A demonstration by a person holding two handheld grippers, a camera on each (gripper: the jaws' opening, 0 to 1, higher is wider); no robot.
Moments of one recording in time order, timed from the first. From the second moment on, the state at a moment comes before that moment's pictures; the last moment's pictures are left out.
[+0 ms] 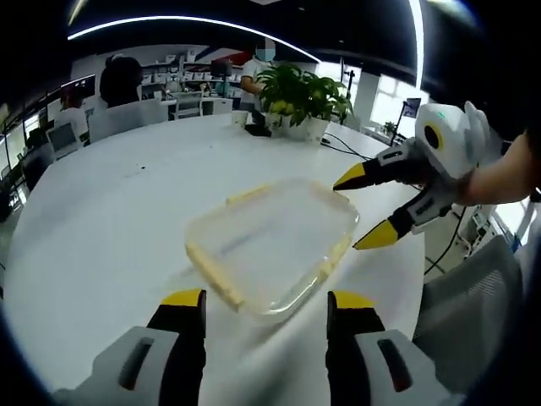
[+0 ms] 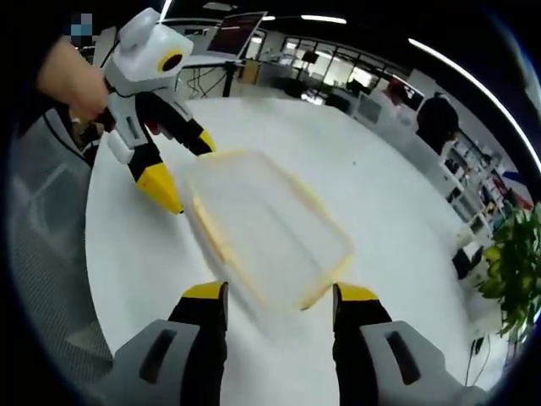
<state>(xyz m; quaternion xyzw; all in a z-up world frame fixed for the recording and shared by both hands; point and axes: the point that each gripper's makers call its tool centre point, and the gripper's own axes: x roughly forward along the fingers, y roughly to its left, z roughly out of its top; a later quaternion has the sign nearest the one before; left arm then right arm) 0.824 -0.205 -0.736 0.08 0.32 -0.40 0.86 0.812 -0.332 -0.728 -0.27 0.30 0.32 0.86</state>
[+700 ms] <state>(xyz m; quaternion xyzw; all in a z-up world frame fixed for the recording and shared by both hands) 0.829 -0.210 -0.744 0.09 0.31 -0.39 0.86 0.818 -0.331 -0.754 -0.24 0.33 0.32 0.85</state>
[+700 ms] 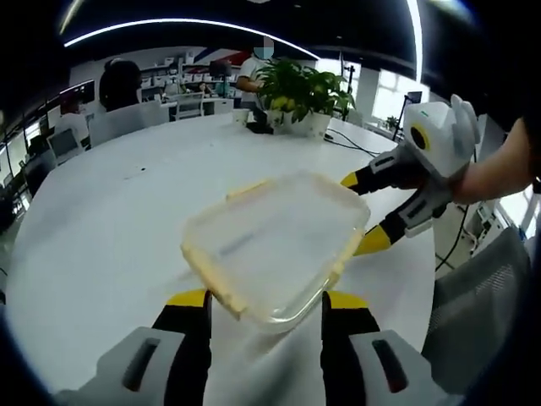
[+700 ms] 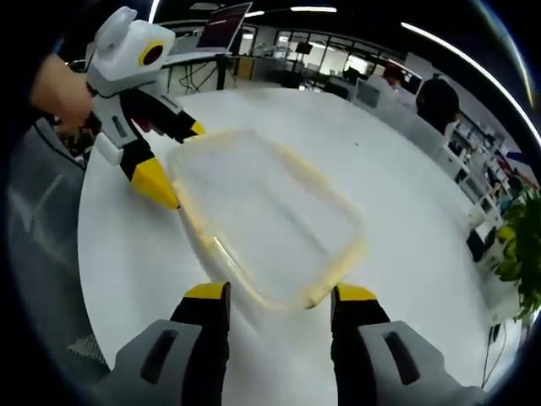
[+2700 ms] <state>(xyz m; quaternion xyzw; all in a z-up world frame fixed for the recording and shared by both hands) 0.872 -0.108 -0.746 0.16 0.31 -0.34 0.87 0.860 -0.234 -0.746 -0.22 0.32 0.32 0.86</state>
